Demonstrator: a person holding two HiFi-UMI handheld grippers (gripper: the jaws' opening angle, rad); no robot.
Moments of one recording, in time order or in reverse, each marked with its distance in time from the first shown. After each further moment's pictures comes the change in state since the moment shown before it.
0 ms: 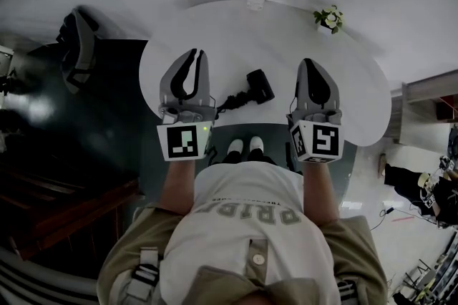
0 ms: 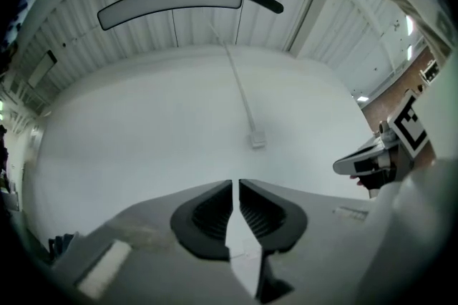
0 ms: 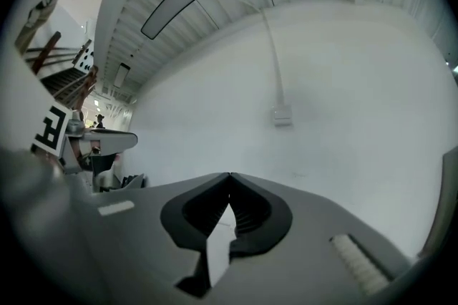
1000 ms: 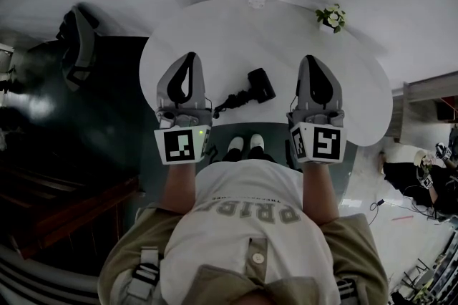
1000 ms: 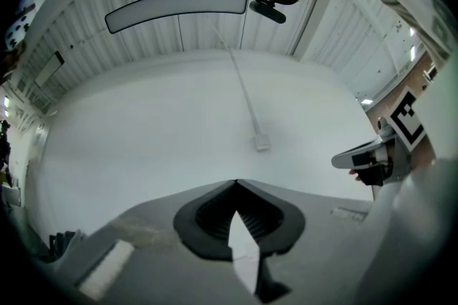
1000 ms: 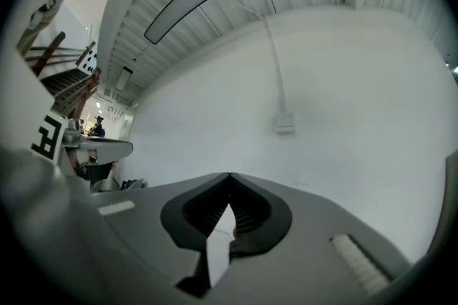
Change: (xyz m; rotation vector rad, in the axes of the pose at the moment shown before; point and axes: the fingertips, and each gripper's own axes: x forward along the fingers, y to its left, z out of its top) left arm -0.005 0.010 -0.002 -0.011 -0.031 0.025; right arm 0.007 0.004 0.018 -0.017 -0.047 0.009
